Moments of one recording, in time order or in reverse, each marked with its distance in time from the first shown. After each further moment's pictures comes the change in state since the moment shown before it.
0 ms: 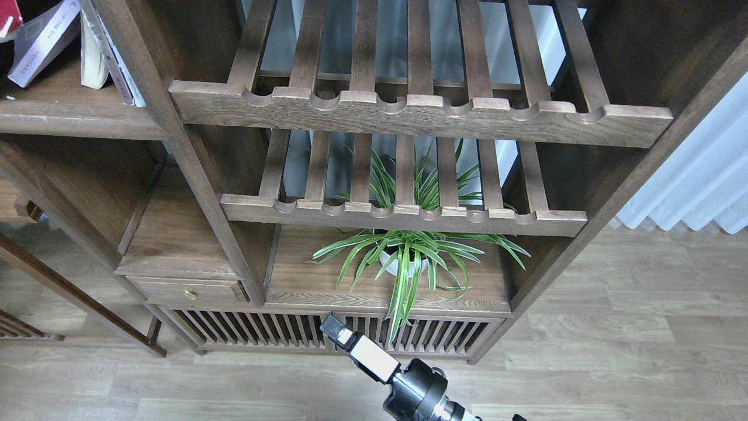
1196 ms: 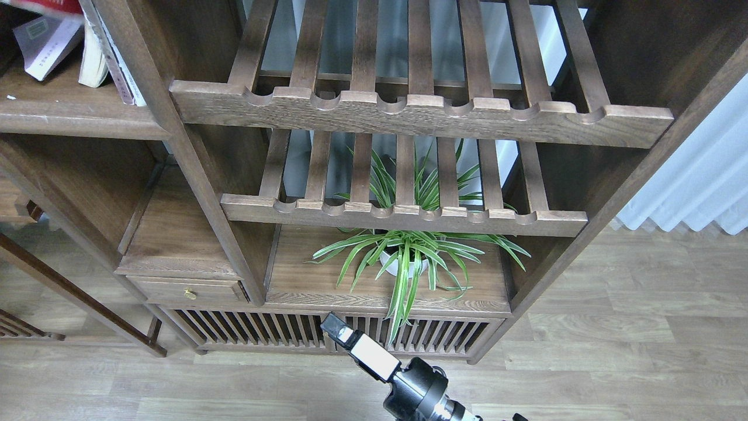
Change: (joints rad) left arm -0.439 -0.268 0.339 0.428 -0.085 0.000 -0.024; right arm 0.001 0.000 0.001 0.003 0.000 0.000 0.003
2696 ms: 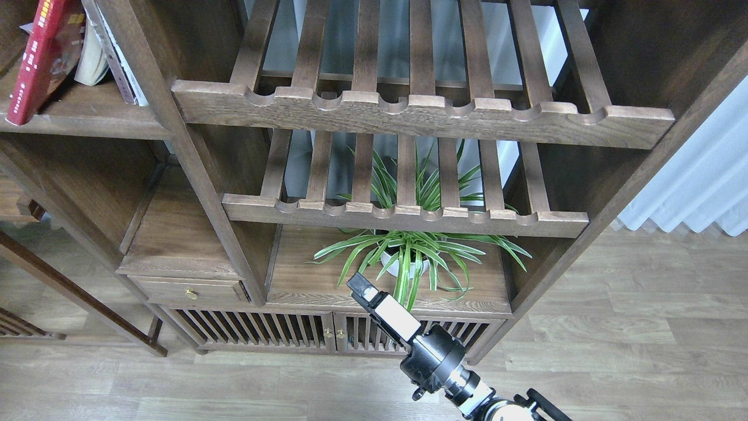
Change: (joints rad) left arm 1.278 0.131 -0.693 -0.925 -0.279 0.000 0.001; right arm 0.042 0.000 0.111 0.008 0.017 0.000 0.003
